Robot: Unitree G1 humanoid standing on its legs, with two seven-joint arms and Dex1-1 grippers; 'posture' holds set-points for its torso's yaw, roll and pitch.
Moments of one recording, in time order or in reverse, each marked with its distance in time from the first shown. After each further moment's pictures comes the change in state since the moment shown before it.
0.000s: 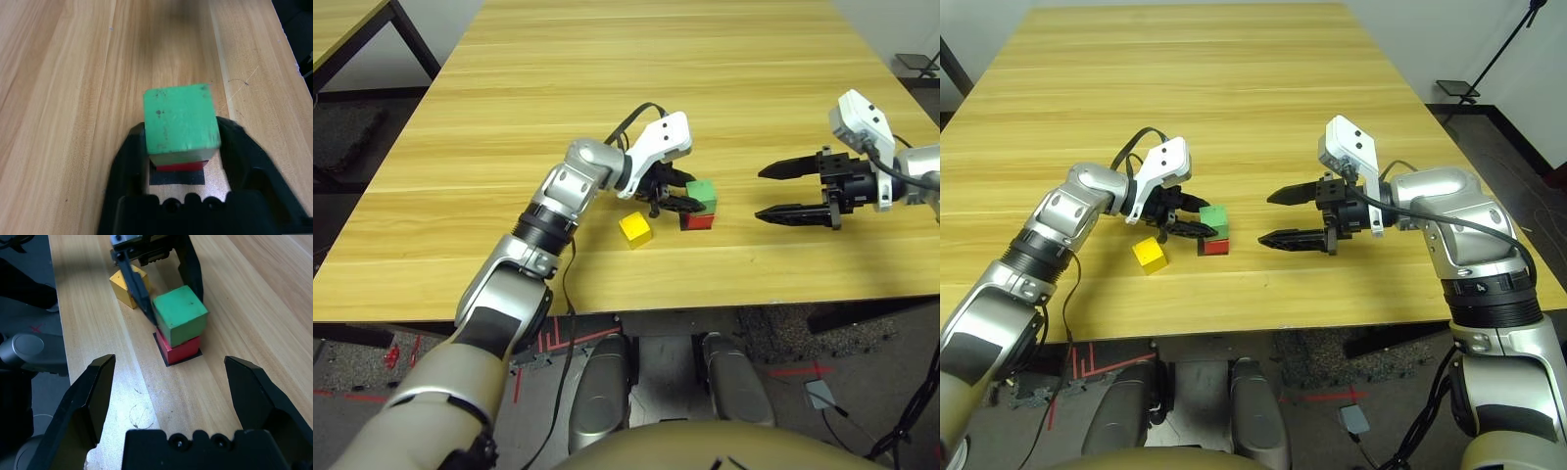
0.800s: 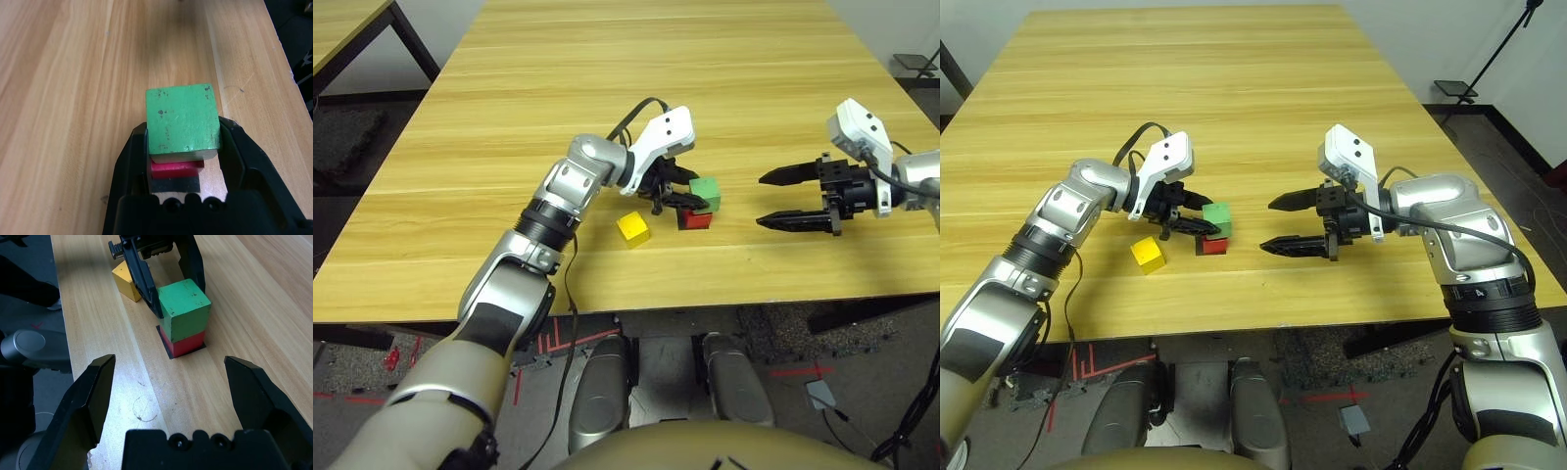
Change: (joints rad) left arm -0.017 -0.006 0.000 0.021 -0.015 0.016 -0.007; right arm 0.021 0.000 -0.001 0.000 -0.008 -0.015 0.007
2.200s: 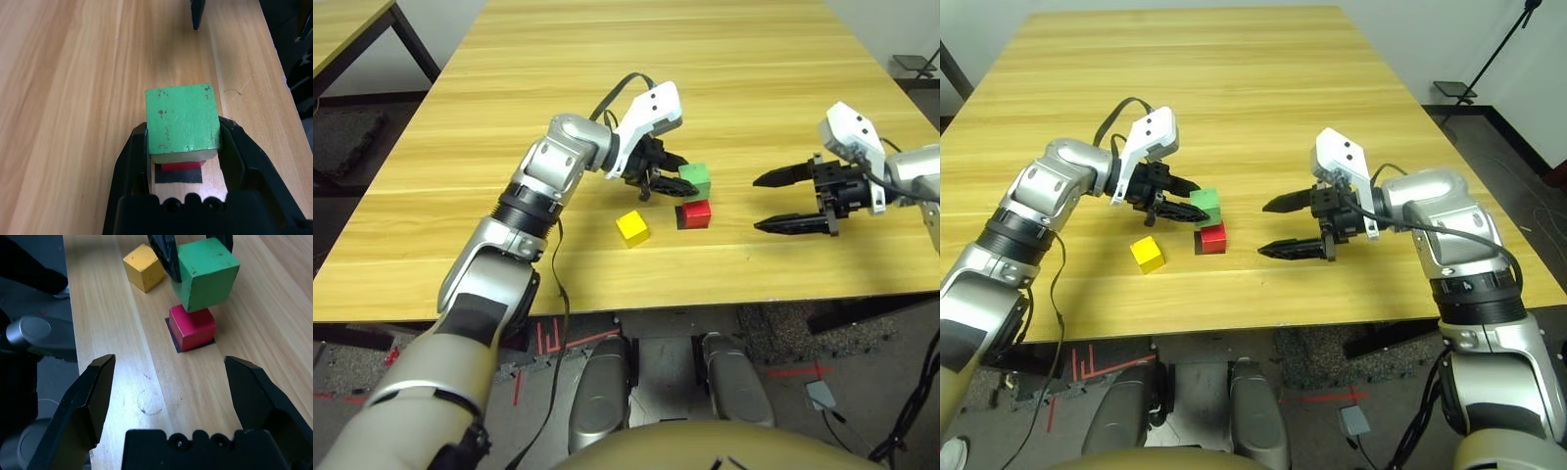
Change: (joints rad) left arm -0.089 0.037 -0.003 0.032 -0.022 0.045 -0.047; right arm 0.005 0.014 0.007 0.015 -0.063 -0.038 0.065
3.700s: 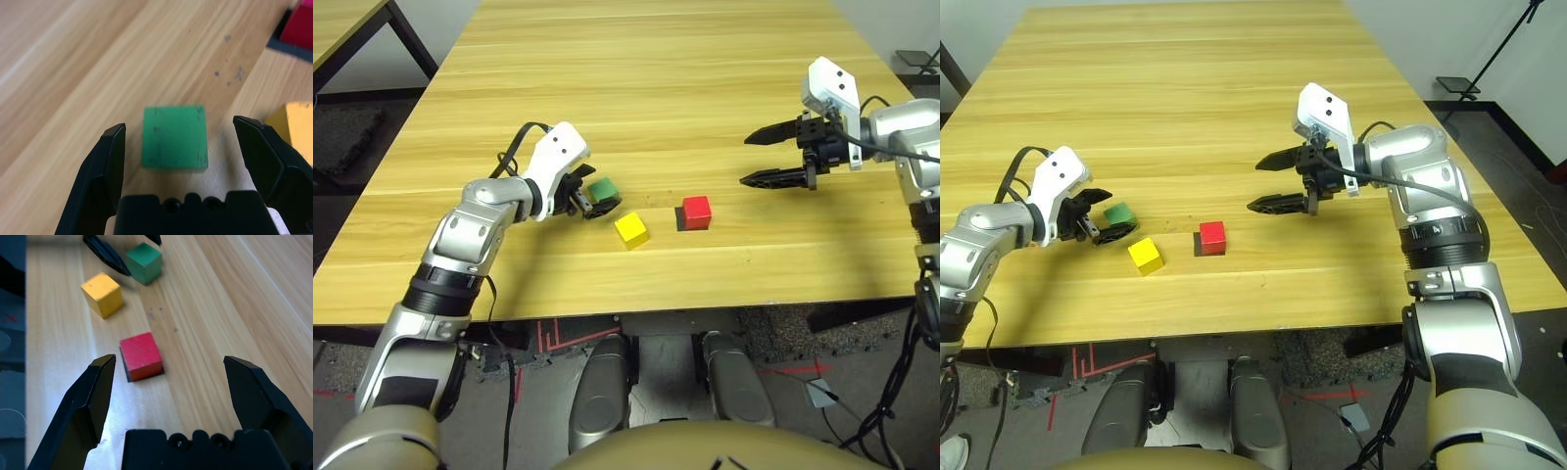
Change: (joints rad) left arm 0.472 0.300 0.199 -0.372 -0.055 0.089 0.441; right arm -0.251 0.143 0.019 0.262 -0.136 -0.130 0.020
